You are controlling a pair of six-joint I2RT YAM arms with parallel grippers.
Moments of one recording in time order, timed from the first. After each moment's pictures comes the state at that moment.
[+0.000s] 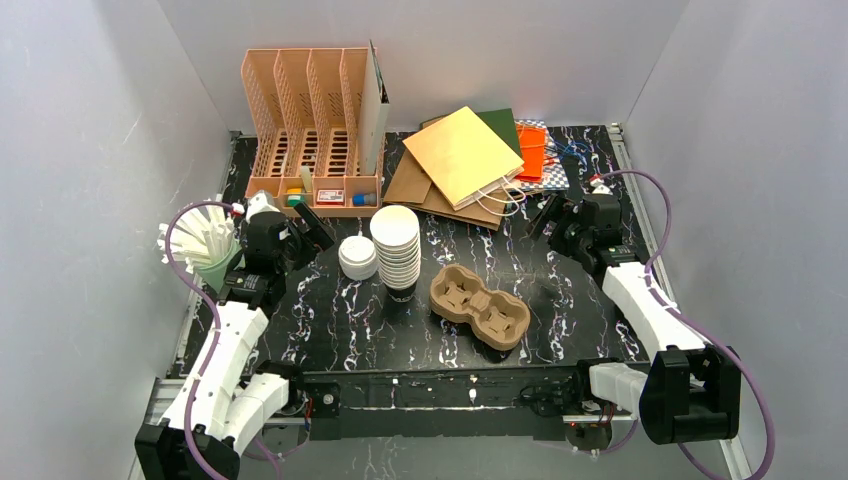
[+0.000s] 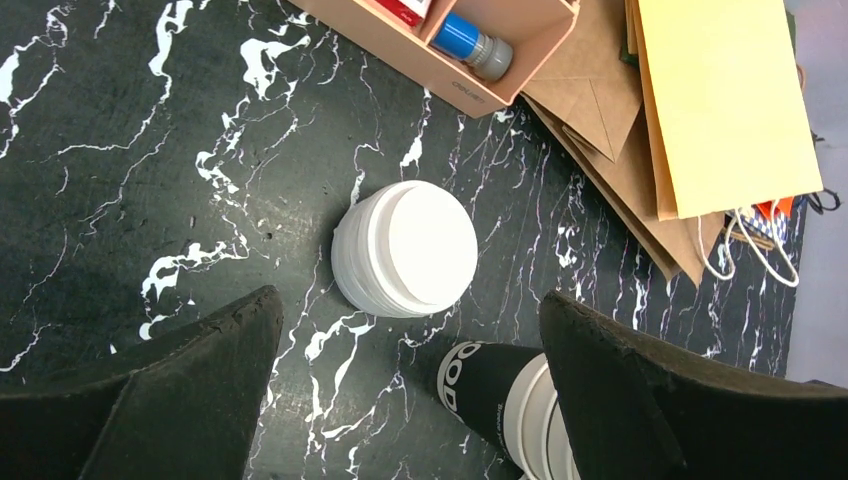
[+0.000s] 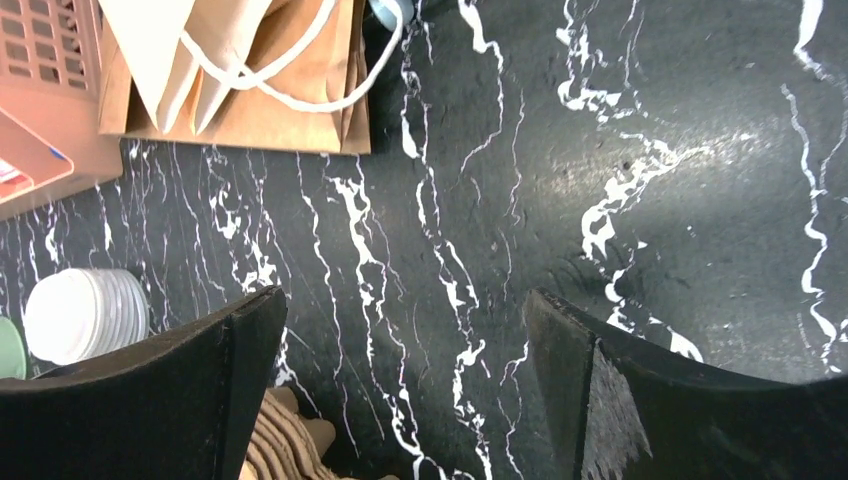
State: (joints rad) left arm -0.16 0.85 0.74 -0.47 -0.11 -0.70; right arm 0.12 1.13 0.72 -0.24 -0.13 0.55
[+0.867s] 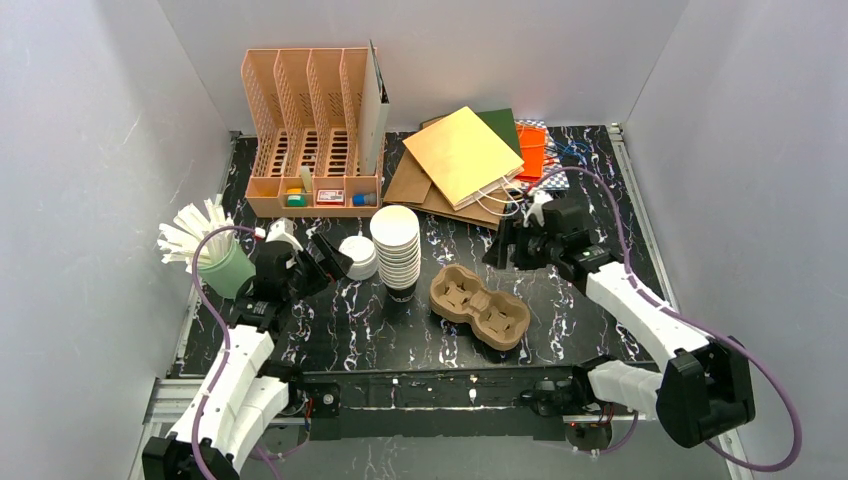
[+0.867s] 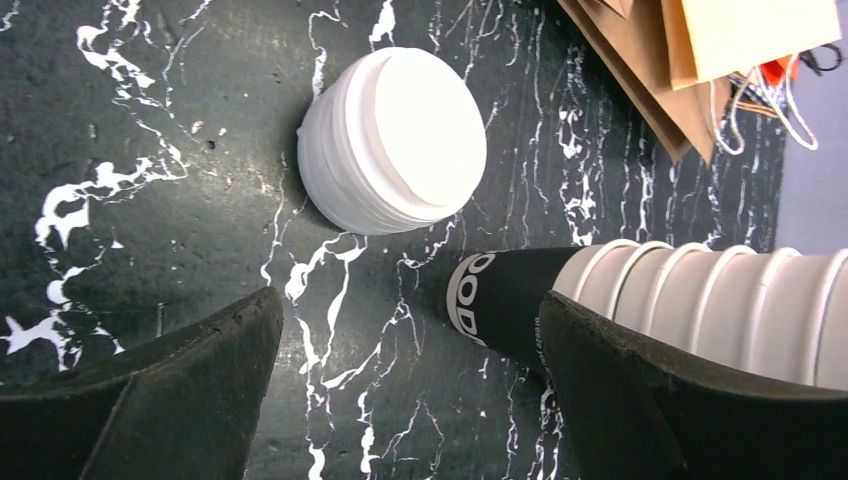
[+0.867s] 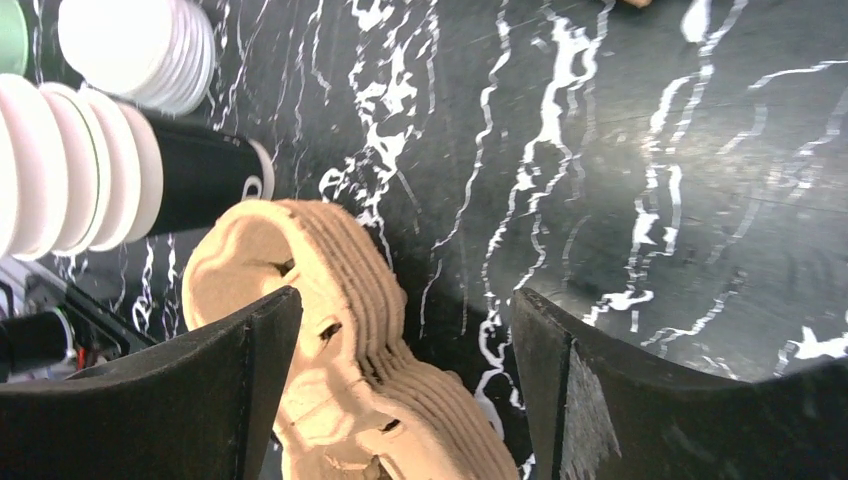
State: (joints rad) left arm -0.17 0.75 0.50 -0.36 0.10 -0.66; right arm 0.35 1.12 0.75 -0.33 -0.32 0.38
